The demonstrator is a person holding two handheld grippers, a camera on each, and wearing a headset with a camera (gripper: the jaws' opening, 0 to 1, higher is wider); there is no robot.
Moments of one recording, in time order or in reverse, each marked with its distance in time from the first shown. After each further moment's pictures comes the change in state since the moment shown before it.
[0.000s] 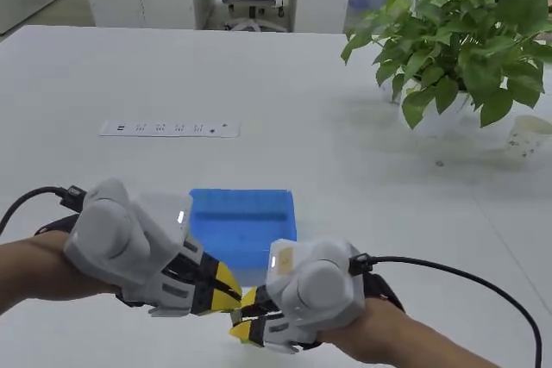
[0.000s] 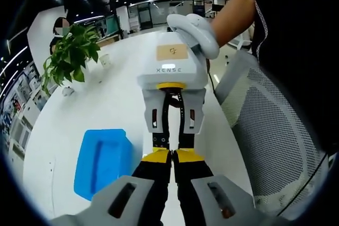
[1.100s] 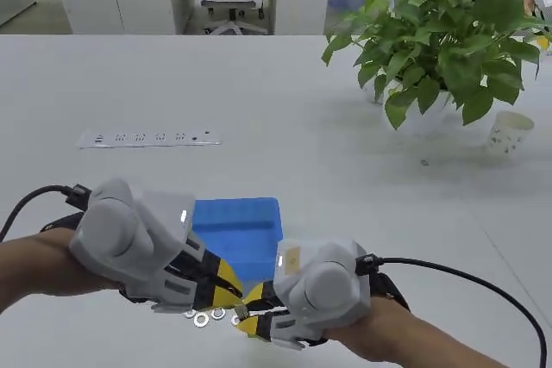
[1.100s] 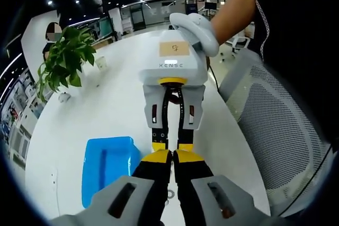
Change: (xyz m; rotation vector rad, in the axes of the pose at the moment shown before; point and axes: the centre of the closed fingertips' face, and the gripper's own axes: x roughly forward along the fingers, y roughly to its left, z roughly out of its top) left arm 0.014 0.024 0.005 0.052 0.004 -0.040; right arm -0.012 -0.028 -0.016 0.013 0.003 -0.073
